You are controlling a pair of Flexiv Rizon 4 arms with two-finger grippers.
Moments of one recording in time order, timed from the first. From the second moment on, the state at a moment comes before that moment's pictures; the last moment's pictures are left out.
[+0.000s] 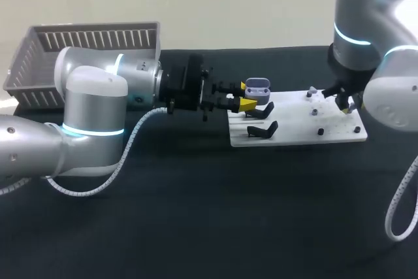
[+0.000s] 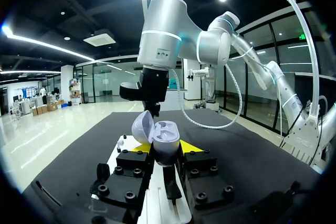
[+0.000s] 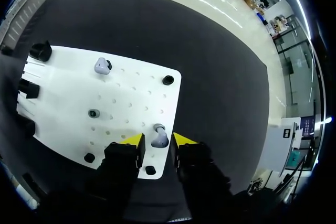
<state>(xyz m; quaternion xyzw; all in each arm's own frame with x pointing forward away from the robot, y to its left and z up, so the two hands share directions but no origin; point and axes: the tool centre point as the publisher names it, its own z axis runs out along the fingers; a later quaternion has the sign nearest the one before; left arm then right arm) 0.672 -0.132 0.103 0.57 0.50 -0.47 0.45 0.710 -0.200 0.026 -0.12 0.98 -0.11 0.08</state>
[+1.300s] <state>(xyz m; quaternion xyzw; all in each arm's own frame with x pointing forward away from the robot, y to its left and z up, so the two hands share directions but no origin) 0.672 -0.132 0.103 0.57 0.50 -0.47 0.45 0.705 -0.195 0.047 -0.07 0.98 -0.13 0.10</state>
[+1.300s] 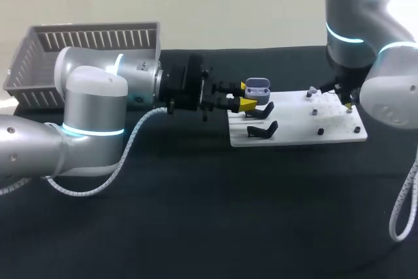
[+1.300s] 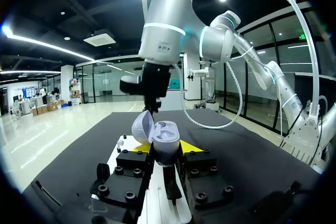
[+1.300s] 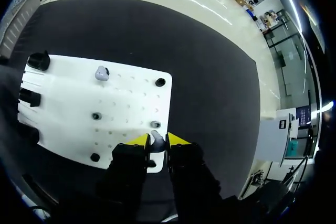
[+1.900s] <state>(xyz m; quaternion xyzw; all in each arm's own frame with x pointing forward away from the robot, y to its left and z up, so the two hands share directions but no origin) 0.672 -0.132 0.103 0.57 0.50 -0.47 0.45 0.627 -0.130 0.150 -0.02 0.99 -0.07 0.11</state>
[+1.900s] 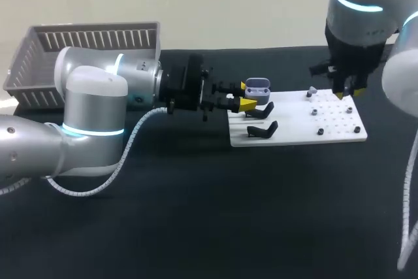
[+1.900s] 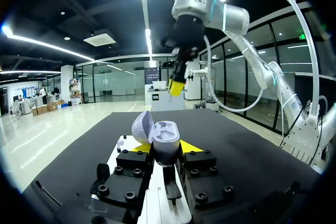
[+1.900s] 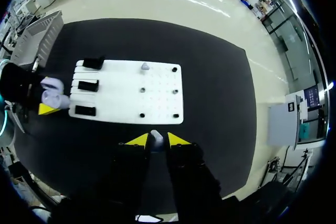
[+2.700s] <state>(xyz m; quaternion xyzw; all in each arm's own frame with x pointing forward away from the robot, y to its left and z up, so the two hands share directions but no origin) 0.672 -0.132 0.103 0.57 0.50 -0.47 0.45 0.623 -0.106 0.175 0.01 0.99 -0.05 0.10</state>
